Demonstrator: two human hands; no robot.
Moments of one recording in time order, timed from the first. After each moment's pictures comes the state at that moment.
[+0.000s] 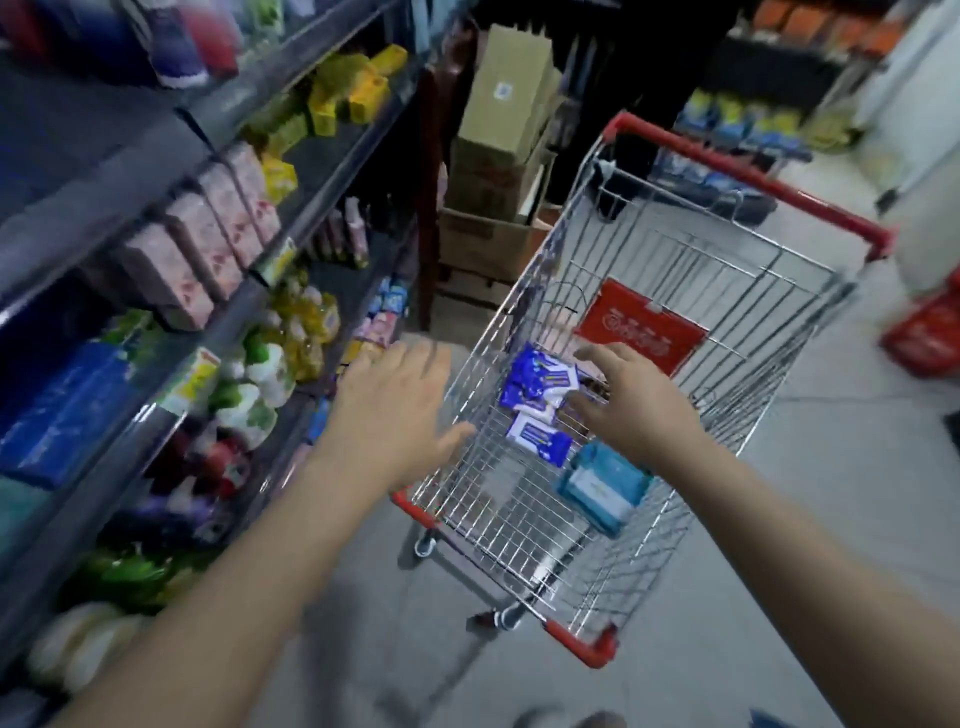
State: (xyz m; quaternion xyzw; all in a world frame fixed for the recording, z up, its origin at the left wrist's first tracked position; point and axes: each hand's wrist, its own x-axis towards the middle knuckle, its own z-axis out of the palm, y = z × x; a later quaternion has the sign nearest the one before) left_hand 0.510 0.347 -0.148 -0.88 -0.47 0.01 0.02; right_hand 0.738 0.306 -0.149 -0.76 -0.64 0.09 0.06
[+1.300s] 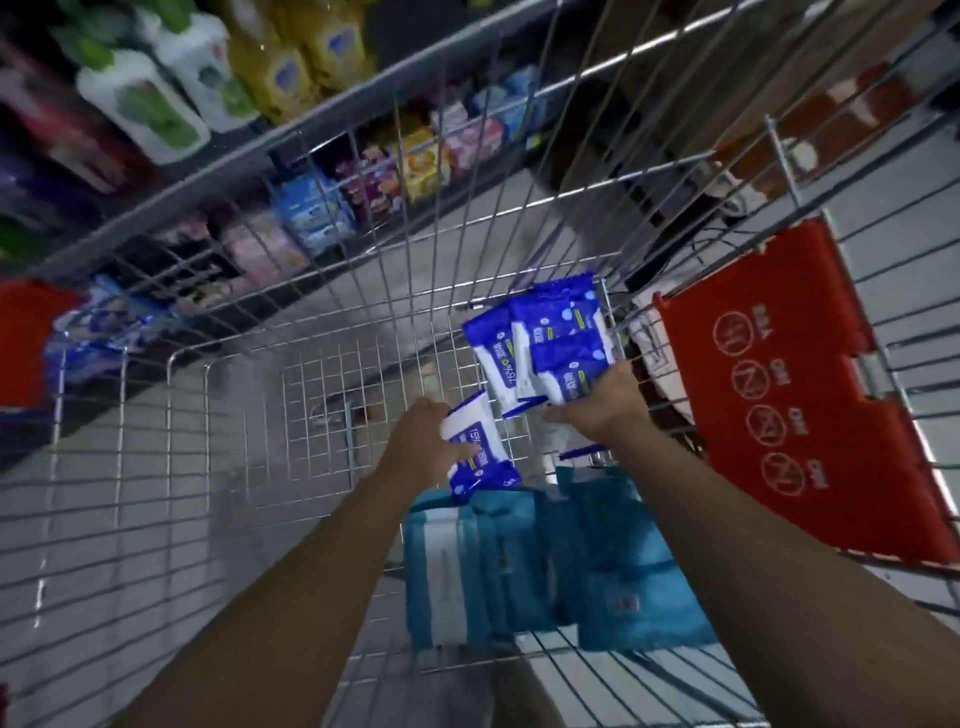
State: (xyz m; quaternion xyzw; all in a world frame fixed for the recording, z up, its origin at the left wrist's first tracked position) left_hand 0.851 0.442 -0.594 -0.38 -0.81 -0.13 -0.42; right_hand 1.020 0.575 -0.554 -0.67 -0.61 0.42 -0.08
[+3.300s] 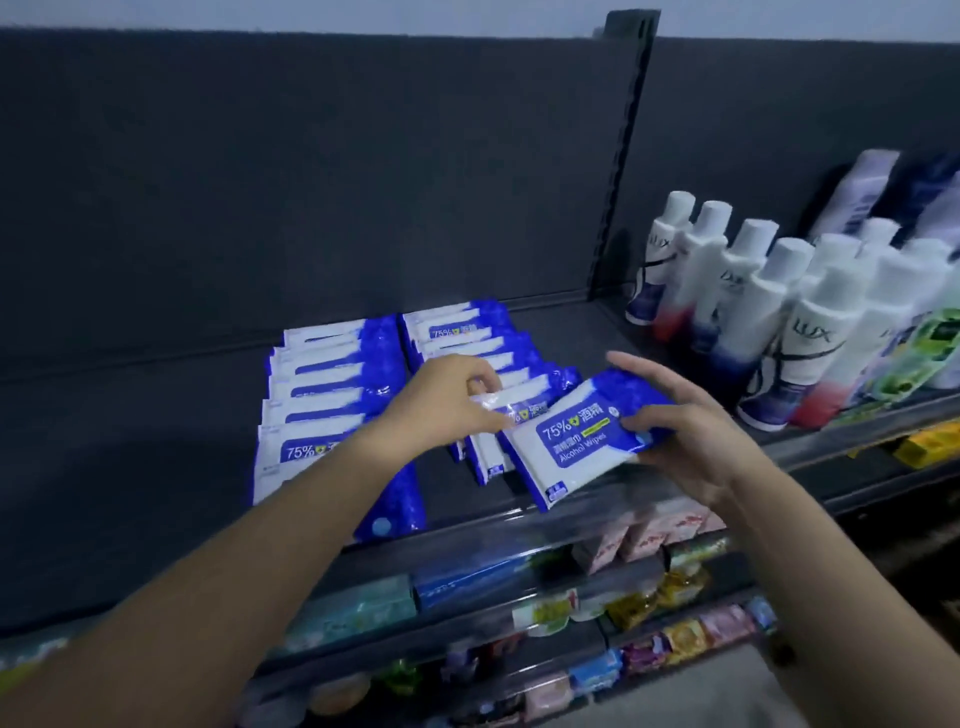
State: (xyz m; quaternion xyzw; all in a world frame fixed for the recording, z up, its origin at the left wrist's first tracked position) left_hand 0.201 0.490 -0.044 -0.44 -0.82 -0.33 -0.16; right_hand 0.390 0.631 -0.043 -0.26 -0.56 0.75 0.21
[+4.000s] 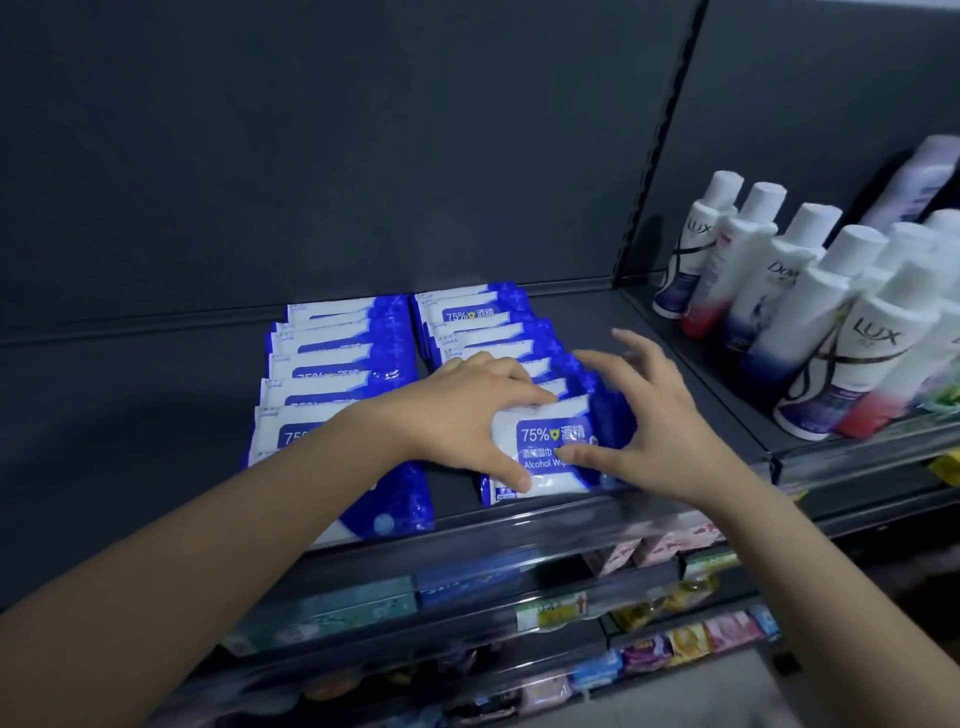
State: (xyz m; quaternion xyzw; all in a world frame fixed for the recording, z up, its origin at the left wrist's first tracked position) left_hand 0.205 0.478 -0.032 -0.64 -0.76 -0.07 -0.14; right_hand 0.361 0.635 -0.071 -0.19 -0.94 0.21 0.19
